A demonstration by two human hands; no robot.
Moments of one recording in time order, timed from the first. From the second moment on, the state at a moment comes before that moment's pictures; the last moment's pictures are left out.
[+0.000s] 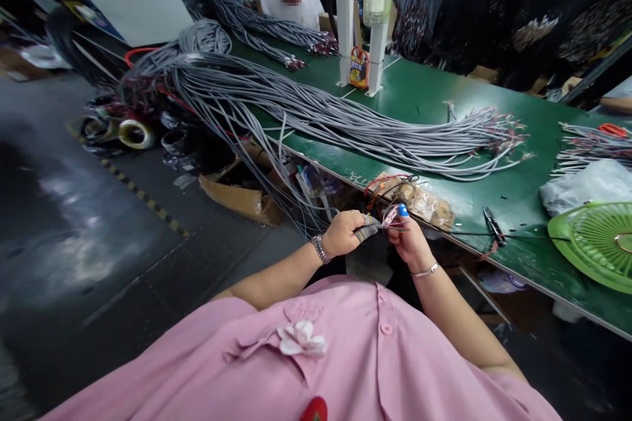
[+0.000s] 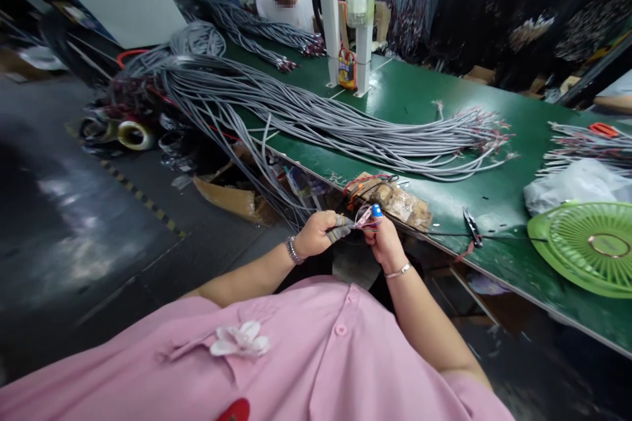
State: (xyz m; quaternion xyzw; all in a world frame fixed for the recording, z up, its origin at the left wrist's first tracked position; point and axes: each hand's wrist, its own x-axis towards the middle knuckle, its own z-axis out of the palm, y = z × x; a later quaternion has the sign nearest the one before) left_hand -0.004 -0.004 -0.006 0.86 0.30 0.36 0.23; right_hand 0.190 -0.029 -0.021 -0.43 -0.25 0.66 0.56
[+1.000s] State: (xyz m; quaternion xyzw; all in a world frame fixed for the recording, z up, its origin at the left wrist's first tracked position) left_hand -0.022 -0.015 -0.019 0.84 0.25 0.39 0.28; right_hand 0.192 -0.041 -0.029 -0.44 -0.28 0.64 0.56
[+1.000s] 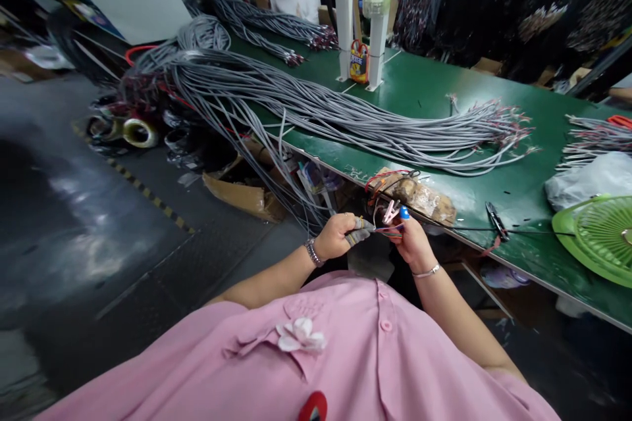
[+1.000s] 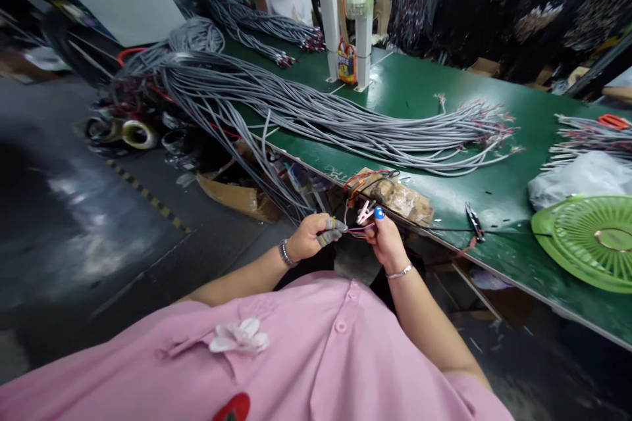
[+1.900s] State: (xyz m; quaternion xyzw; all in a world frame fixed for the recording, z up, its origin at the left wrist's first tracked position) left_hand -0.002 0.005 -0.026 0.85 0.22 0.33 0.36; right_hand 0.179 -0.026 -0.035 -0.39 -0.23 0.64 0.62
